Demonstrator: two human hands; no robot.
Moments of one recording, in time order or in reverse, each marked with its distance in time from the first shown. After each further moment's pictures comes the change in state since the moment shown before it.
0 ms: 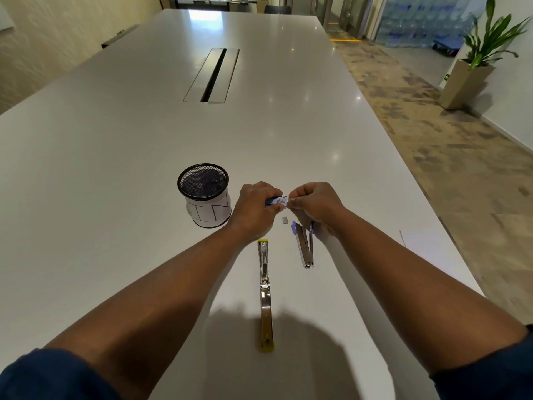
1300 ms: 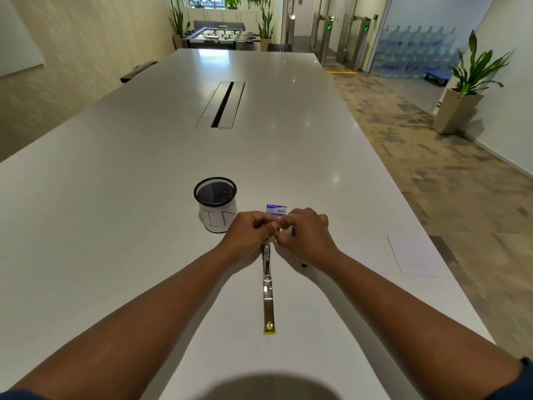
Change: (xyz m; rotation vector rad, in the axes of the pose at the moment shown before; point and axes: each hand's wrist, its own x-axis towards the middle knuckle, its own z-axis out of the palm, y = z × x) left_hand -0.071 0.036 -0.034 -0.941 -0.082 -0.304; right_hand -0.079 0.003 0.019 -0.518 0.096 -0.542
